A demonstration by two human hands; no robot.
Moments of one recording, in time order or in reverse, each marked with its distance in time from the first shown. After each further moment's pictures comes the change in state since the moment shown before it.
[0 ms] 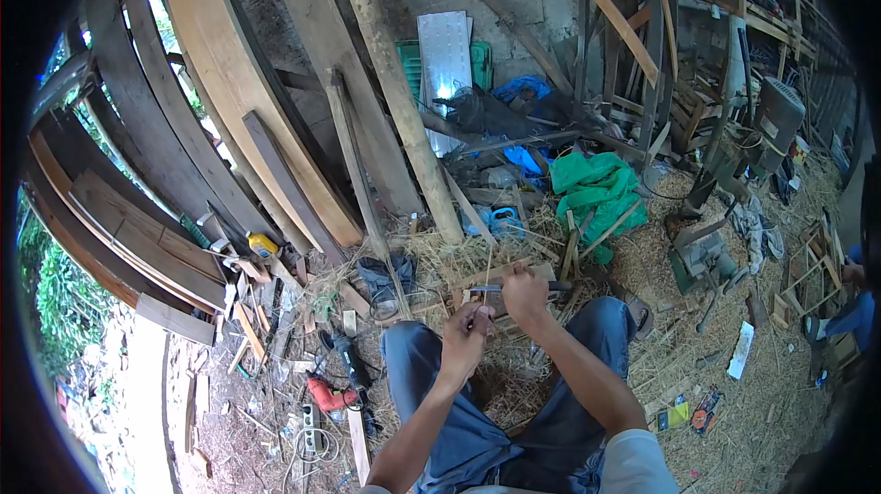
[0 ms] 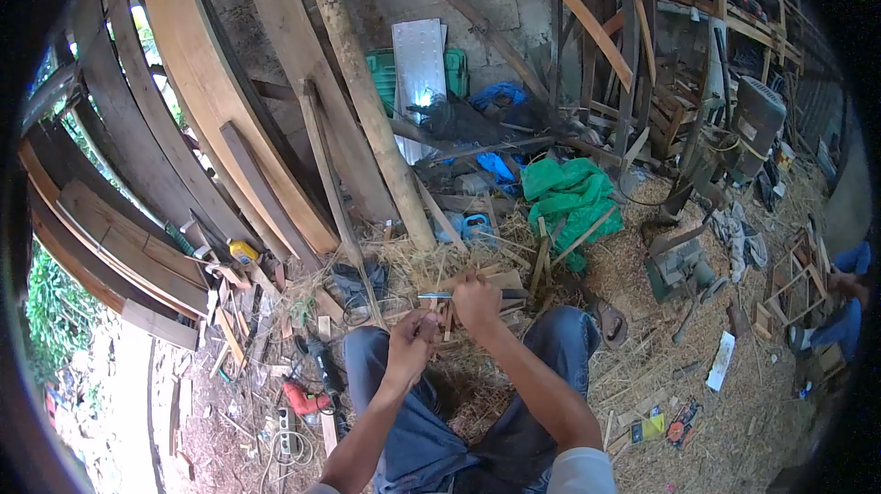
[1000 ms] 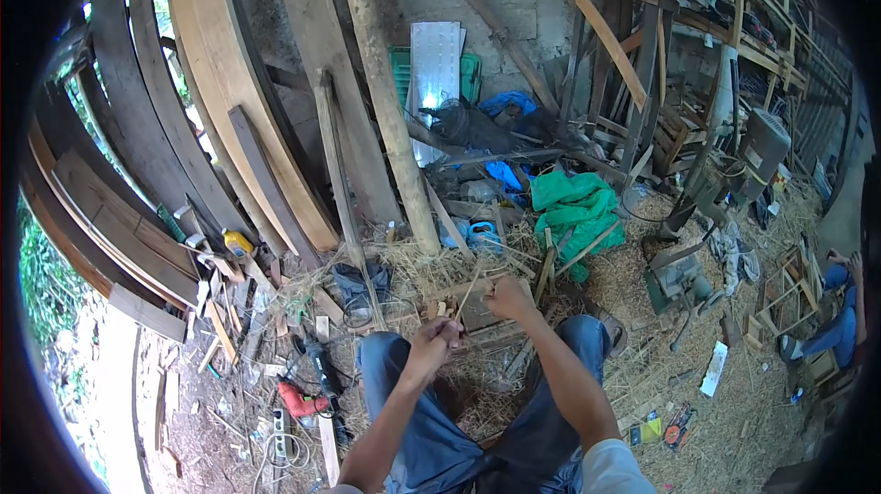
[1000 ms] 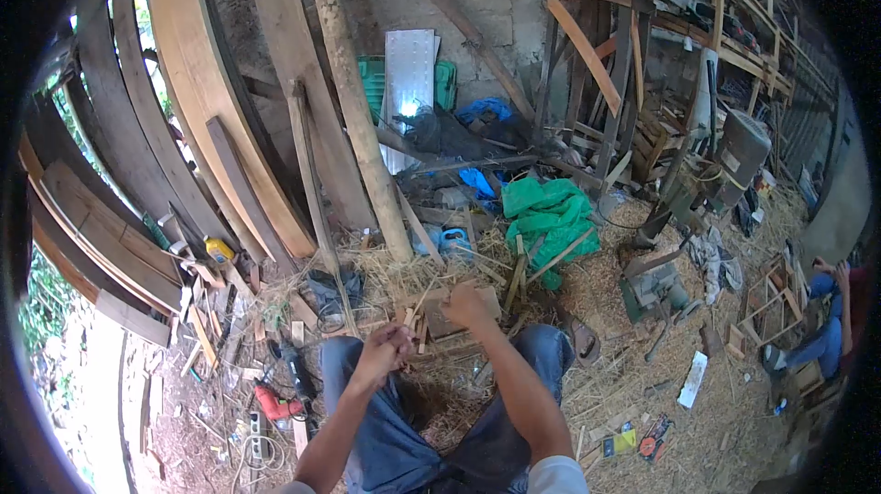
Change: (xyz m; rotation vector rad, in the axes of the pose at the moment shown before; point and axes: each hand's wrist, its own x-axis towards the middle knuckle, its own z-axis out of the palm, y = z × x) left_hand 0.017 -0.007 -0.028 -0.172 -0.099 -0.342; right_hand 0.020 0.050 0.042 0.348 -0.683 0.172
